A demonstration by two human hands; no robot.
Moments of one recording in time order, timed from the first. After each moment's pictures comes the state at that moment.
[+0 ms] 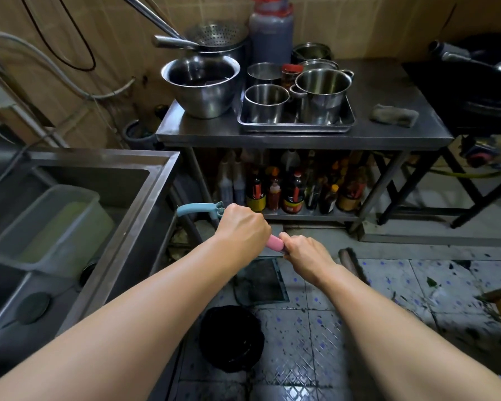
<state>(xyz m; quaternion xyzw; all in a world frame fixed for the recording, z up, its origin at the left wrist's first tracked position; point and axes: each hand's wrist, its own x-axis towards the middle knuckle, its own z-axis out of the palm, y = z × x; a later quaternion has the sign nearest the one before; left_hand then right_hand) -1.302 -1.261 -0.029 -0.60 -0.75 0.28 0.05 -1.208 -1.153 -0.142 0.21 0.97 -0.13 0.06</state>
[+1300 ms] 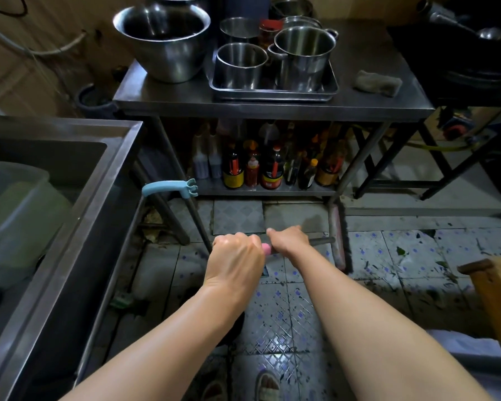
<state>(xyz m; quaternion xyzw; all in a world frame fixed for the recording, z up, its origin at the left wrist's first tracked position) -1.264 -1.277 -0.114 -0.55 -0.82 0.09 0.12 -1.224 -1.149 -0.183 0.63 0.64 -0.42 0.10</state>
